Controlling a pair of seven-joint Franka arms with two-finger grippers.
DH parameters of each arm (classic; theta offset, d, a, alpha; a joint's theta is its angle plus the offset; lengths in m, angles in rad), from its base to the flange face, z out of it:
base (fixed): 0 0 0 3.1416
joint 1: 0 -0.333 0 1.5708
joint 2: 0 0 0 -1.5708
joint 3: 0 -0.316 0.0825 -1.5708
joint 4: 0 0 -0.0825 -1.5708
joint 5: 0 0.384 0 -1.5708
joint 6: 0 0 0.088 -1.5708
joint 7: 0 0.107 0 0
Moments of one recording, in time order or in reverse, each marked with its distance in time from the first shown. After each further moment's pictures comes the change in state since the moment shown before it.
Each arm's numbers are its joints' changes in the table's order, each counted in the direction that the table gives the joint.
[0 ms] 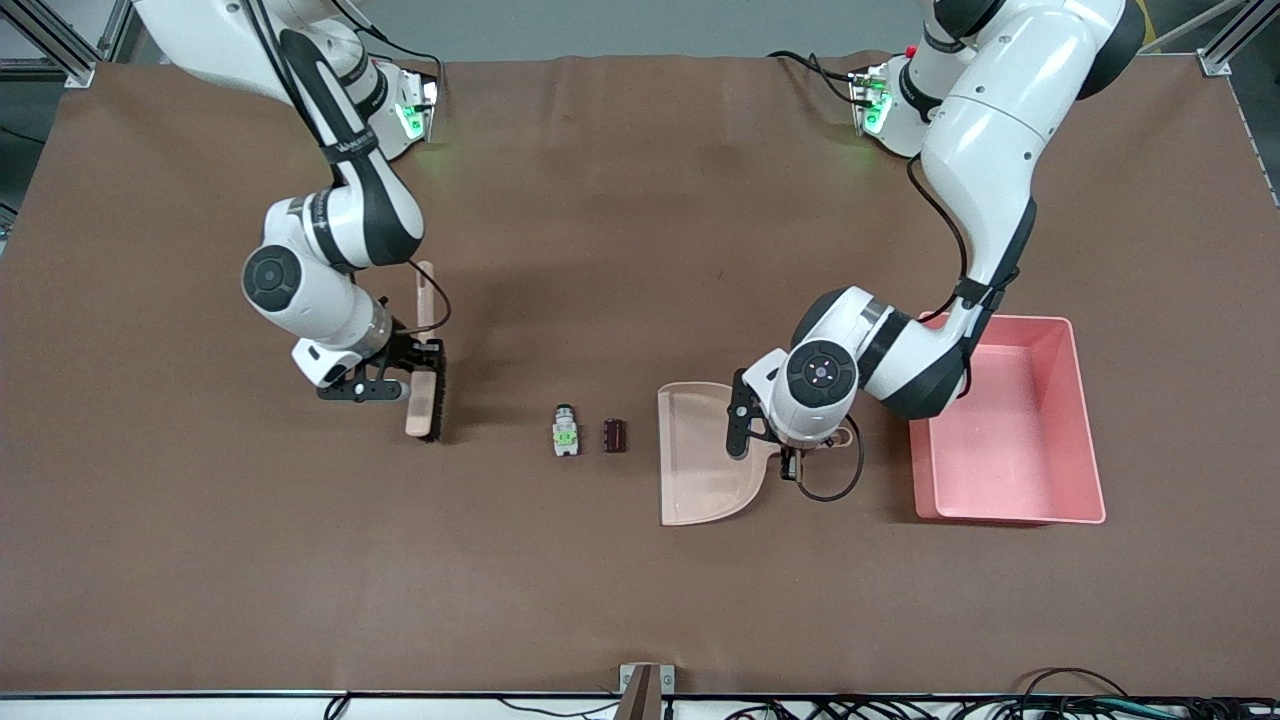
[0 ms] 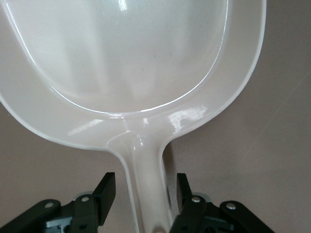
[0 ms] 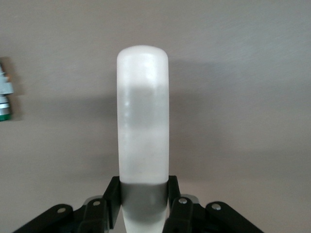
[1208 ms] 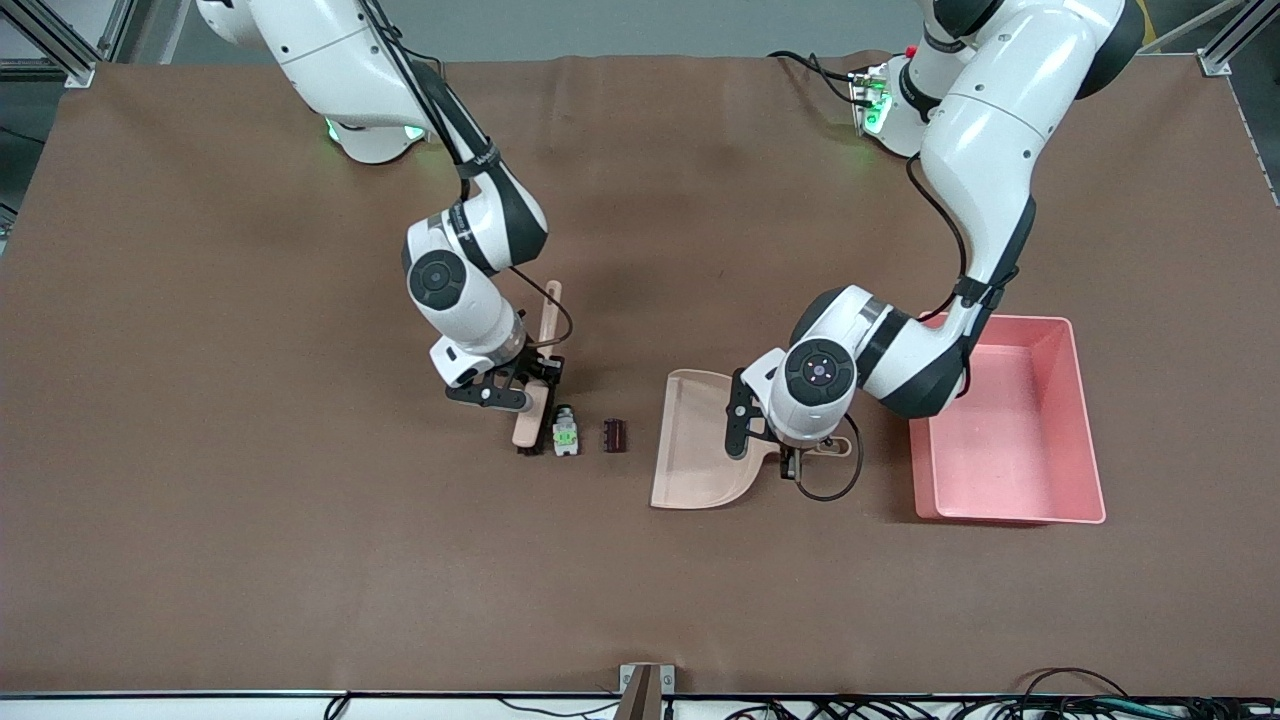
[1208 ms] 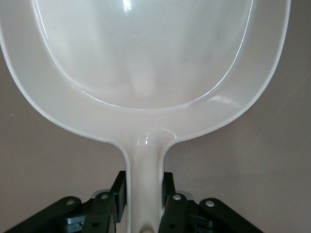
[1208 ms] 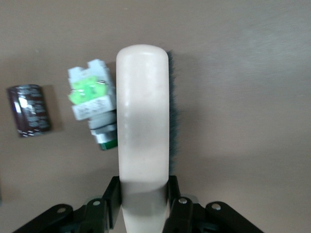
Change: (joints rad) left arm 0.003 -0.002 0.000 0.003 0.003 0.003 -0.009; right arm -0.263 0.253 0.000 0.245 0.014 -0.142 0.409
